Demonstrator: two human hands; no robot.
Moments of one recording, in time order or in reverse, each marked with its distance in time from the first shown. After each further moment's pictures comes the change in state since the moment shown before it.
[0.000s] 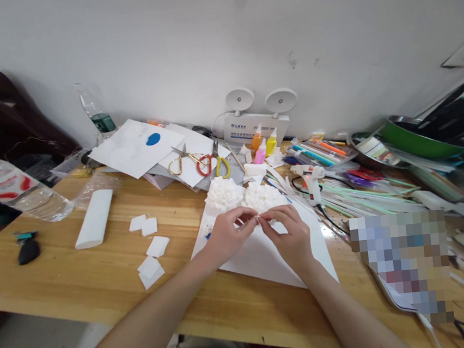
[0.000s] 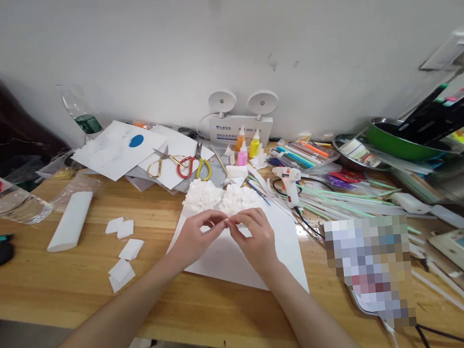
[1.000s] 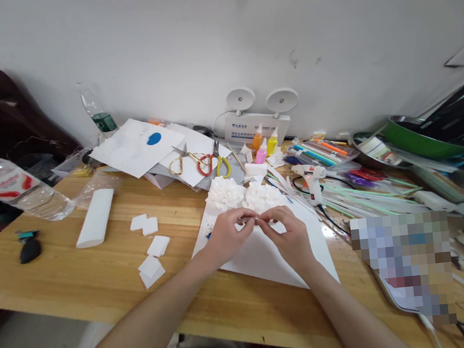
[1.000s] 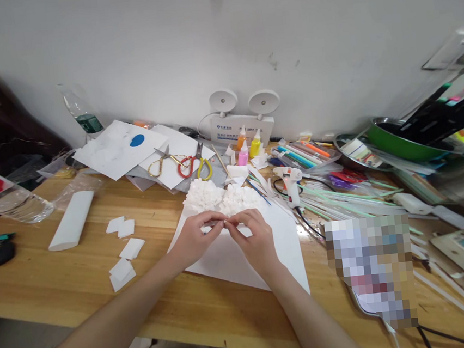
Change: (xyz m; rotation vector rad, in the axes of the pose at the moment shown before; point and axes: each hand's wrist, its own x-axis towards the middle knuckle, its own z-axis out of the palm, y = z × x) left_hand -0.001 -0.003 0.000 0.033 0.027 0.033; right_hand 0.000 -0.003 -0.002 0.107 -0.133 0.144
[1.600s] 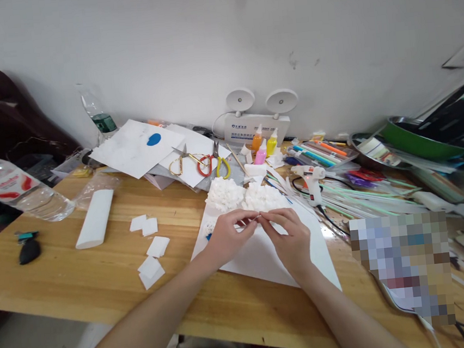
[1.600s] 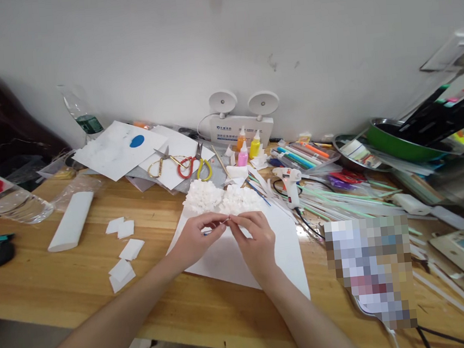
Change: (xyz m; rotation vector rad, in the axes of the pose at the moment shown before) left_hand 0.000 0.002 0.001 -0.085 -0.027 -0.026; right_hand -0.004 0.001 0.007 -0.086 0.197 -0.045
